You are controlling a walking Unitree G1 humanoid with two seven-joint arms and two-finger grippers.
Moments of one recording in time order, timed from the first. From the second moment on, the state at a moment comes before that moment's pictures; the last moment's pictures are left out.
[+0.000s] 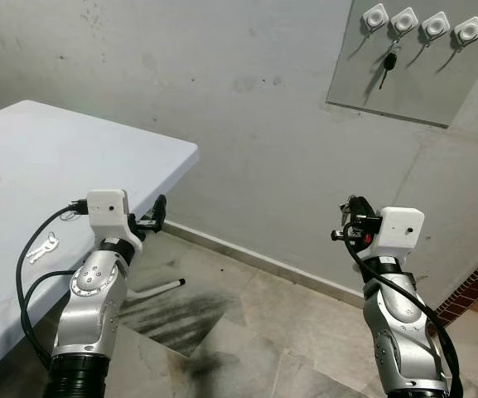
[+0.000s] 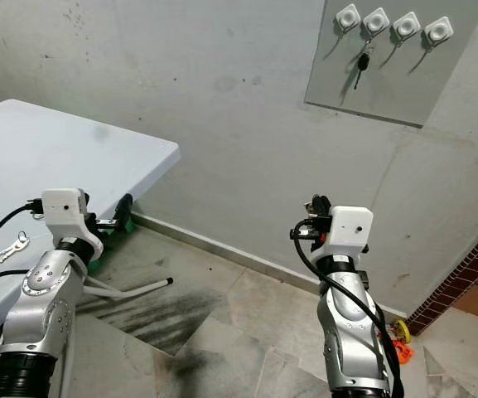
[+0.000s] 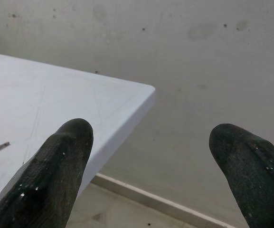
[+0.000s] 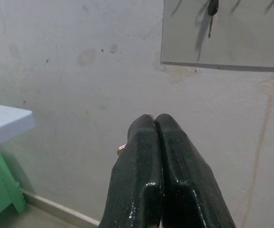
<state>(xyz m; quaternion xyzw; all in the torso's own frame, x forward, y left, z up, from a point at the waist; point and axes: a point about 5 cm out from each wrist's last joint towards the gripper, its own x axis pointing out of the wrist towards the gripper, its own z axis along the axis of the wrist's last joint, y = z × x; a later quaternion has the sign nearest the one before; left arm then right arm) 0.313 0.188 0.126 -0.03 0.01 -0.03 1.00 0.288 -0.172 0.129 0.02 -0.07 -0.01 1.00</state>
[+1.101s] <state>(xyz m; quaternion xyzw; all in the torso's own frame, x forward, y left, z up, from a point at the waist) 0.311 0.191 0.128 -0.02 0.01 -0.03 1.00 0.288 -0.164 0.128 0.03 -0.07 0.00 1.00</state>
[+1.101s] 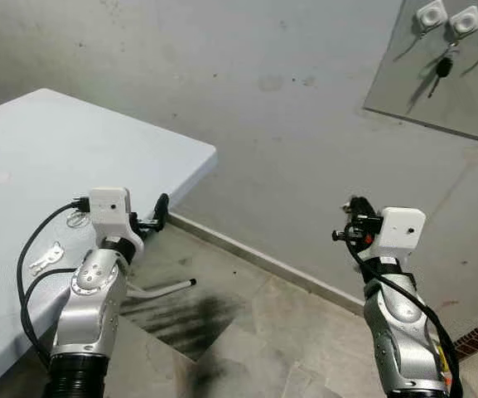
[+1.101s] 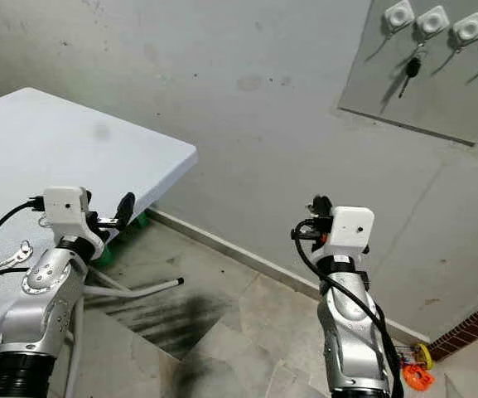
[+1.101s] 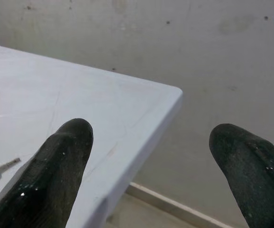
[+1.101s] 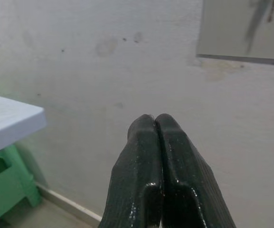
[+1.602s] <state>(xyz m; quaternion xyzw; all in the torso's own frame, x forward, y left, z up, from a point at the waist) 0.311 0.191 0.133 -0.02 0.00 -0.04 1.00 0.287 -0.163 0.127 0.03 -0.07 0.00 1.00</state>
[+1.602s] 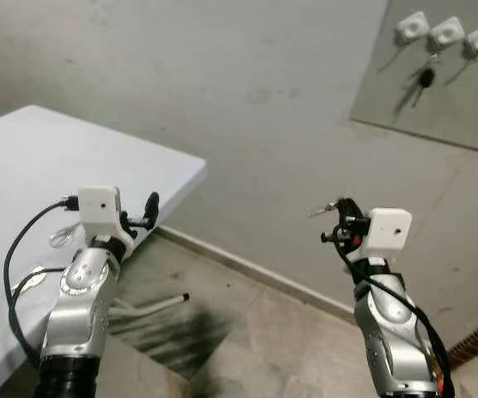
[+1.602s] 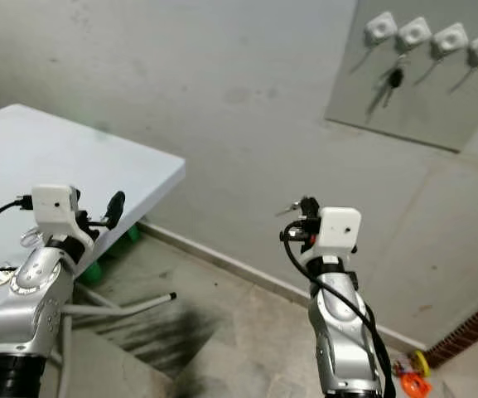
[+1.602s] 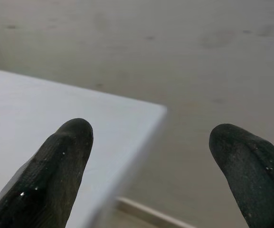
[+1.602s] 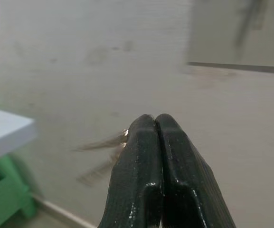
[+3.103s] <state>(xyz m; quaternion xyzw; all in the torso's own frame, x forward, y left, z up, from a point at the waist) 0.306 0.192 0.129 -0.01 0.01 -0.04 1.00 0.284 -0.157 0.125 0.04 -0.05 0.00 1.00</state>
